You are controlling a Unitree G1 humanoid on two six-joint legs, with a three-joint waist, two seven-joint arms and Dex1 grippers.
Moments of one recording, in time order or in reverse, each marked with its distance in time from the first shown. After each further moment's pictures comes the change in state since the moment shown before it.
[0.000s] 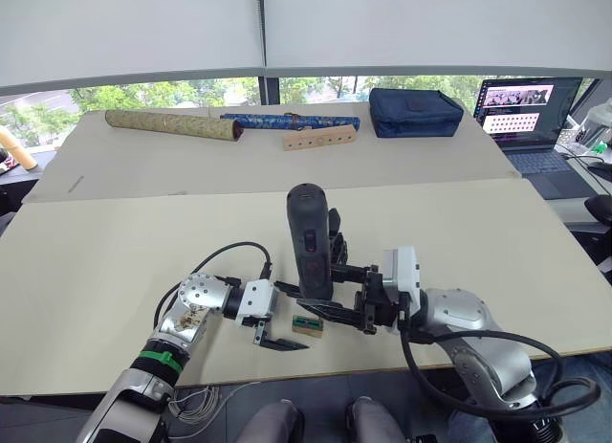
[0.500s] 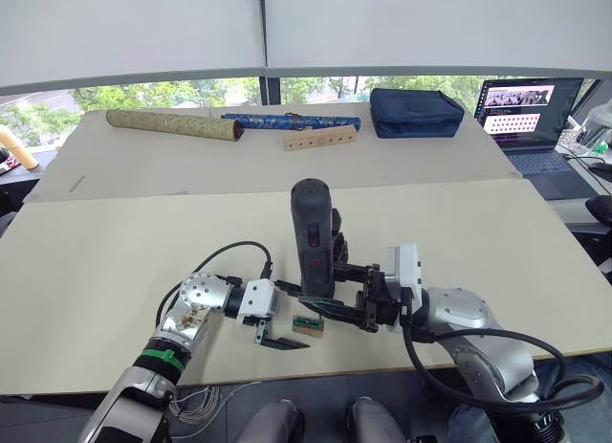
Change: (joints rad) left arm -0.012 -0.013 0.000 0.027 0.000 -0.027 -0.004; right arm 0.000 -0.009 -0.005 -0.006 0.033 0.036 -0.012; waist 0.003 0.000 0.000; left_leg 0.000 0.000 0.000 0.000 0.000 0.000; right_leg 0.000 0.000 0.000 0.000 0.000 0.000
